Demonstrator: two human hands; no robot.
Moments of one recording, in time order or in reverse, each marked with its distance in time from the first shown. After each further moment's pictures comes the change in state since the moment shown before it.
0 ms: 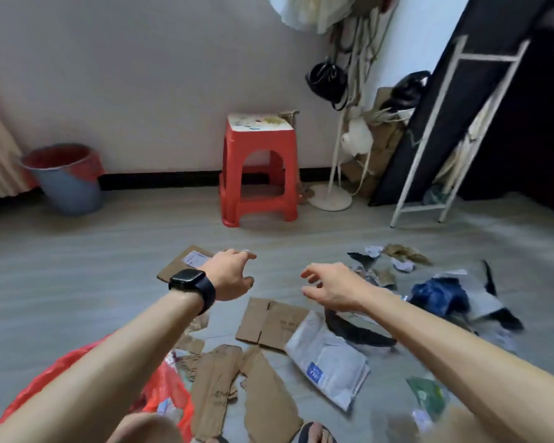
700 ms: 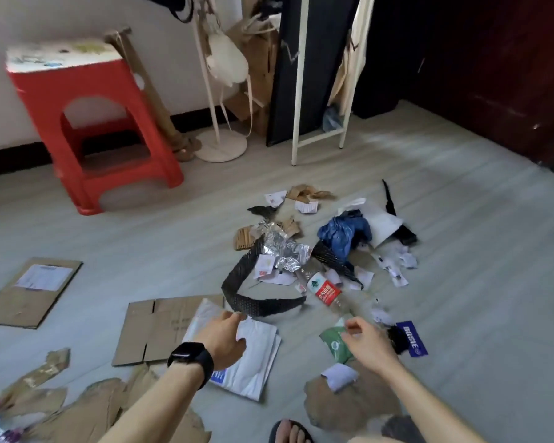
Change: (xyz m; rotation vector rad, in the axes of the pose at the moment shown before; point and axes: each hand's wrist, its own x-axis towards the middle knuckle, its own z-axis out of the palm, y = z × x) left_hand 0.125 0.177 0.249 -0.003 -0.427 0.159; right_hand -0.103 0.342 0.143 0.547 0.184 0.793
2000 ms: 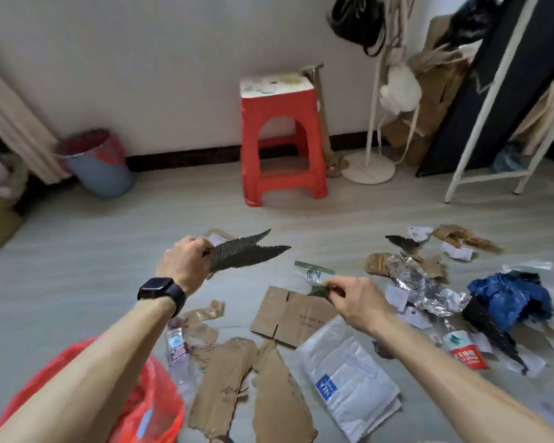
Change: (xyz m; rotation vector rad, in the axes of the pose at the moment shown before) left_hand -0.170 -0.217 -0.158 0.076 0.809 -0.495; right_hand -0.043 -0.284 0.095 -0.272 -0.078 -0.861
